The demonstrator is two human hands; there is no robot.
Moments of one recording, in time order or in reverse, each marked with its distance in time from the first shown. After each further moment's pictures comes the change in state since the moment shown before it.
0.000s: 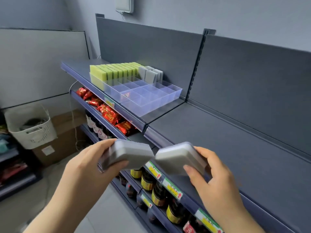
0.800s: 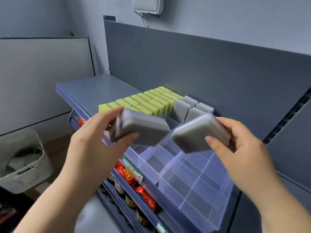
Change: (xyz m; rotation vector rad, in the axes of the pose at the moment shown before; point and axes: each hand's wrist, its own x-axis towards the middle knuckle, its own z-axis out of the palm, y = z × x) left_hand 0.349 -0.191 0.031 -0.118 0.139 0.039; right_hand 0.361 -0.009 0.180 -0.031 -0.003 0.033
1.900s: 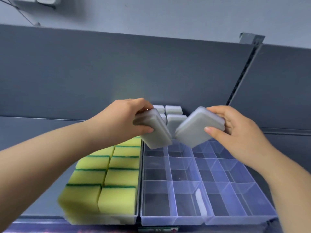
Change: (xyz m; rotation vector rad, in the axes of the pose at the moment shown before) left_hand 0.231 -0.064 0.121 -0.175 -0.890 0.741; right_hand 0.059 -0.040 0.062 -0.271 0.373 0.433
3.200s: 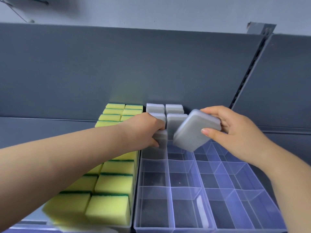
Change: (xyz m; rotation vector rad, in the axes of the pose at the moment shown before) left_hand 0.041 0.012 0.054 0.305 -0.365 0.035; right_hand 0.024 0.022 0.001 -0.028 -0.136 0.002
